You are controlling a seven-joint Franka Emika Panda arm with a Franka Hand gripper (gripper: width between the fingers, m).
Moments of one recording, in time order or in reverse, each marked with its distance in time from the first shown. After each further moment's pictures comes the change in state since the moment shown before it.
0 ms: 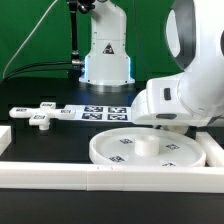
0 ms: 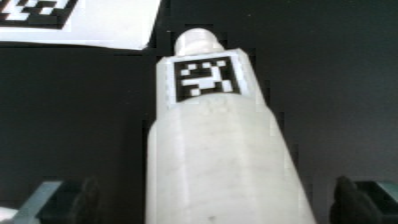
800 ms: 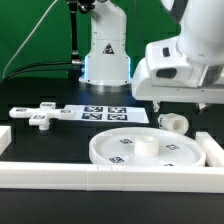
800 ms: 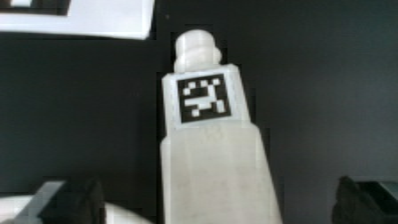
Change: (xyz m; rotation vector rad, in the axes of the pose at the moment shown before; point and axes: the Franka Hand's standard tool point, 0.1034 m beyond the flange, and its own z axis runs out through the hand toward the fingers) arm -0.024 0.001 -0.022 0.012 0.225 0.013
